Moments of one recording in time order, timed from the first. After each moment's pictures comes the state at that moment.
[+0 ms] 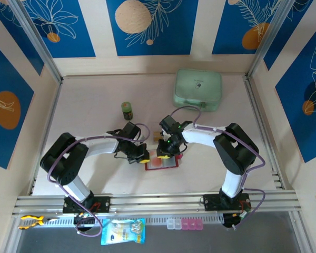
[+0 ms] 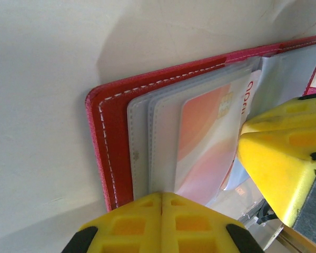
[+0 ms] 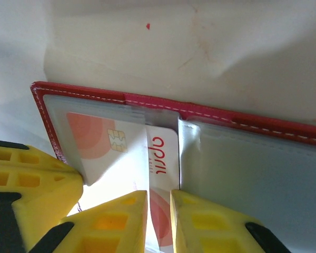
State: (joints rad) left arm -0.64 1.64 0.78 -0.33 0.58 -0.83; right arm 0.72 1.78 1.03 -0.57 -0.42 0.71
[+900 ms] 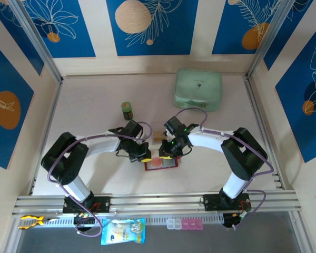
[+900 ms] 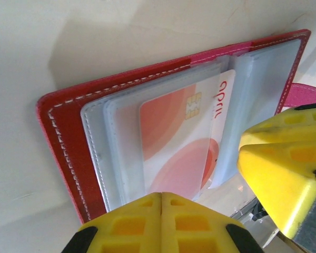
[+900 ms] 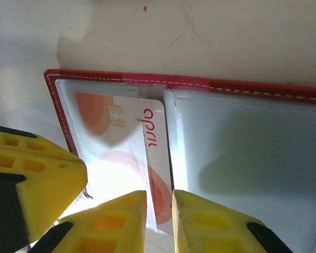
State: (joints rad) left arm -0.66 1.65 0.83 -0.38 0.57 -0.83; right arm 0.70 1.68 0.92 -0.49 -0.46 0.74
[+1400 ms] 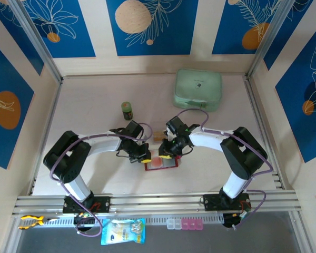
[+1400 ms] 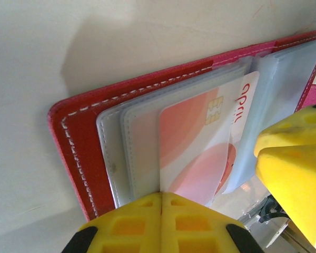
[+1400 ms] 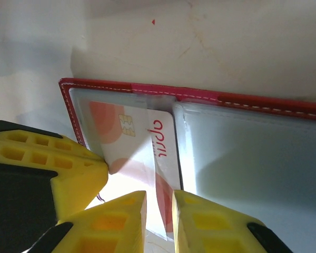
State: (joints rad) left arm -0.66 1.68 0.83 -0.38 0.57 -0.81; right arm 0.67 1.69 0.90 -0.43 -0.52 0.76
